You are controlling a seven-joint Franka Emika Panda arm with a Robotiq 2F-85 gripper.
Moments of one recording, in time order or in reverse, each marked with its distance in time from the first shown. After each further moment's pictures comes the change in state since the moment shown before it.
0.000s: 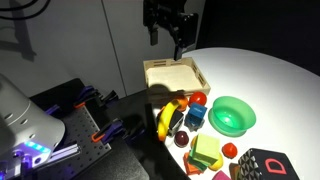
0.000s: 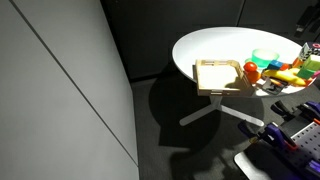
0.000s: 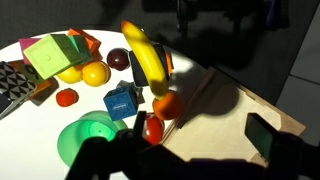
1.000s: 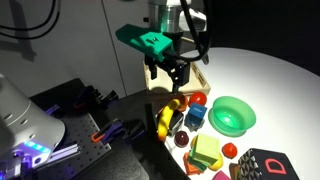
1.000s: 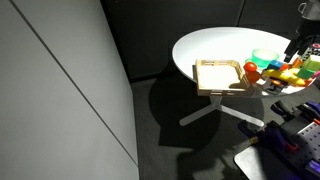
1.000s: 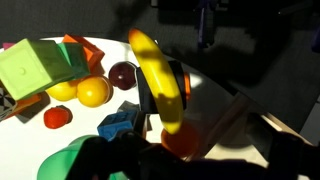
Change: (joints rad) arm -0.014 0.217 0.002 -0.094 -0.087 0.271 0.001
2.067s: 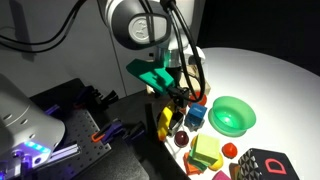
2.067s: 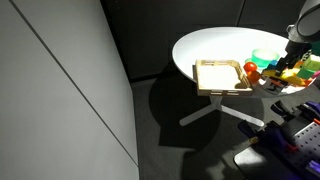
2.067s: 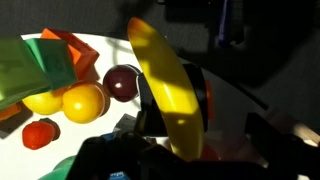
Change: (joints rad) arm -0.017 0.259 0.000 0.003 0.000 0.263 0.000
